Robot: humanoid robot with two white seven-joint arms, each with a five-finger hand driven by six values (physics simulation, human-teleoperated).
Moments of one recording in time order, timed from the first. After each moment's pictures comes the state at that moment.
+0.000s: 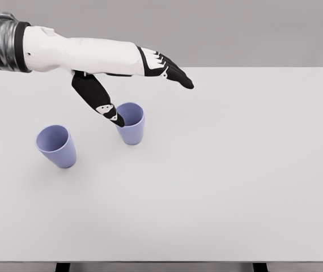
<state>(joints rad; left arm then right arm) -1.39 0.88 -1.22 -1.76 0.51 -0.41 -0.61 -0.06 0.00 0.10 0.15 0.19 -0.21 0.61</state>
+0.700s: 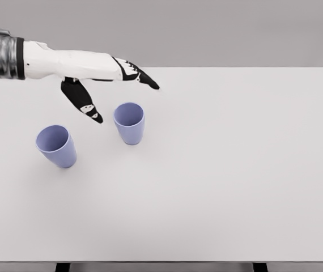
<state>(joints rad) -1.35 0.90 -1.29 -1.64 0.36 -0.38 -0.61 -0.04 0.00 0.10 0.15 0.19 -0.21 0.61</state>
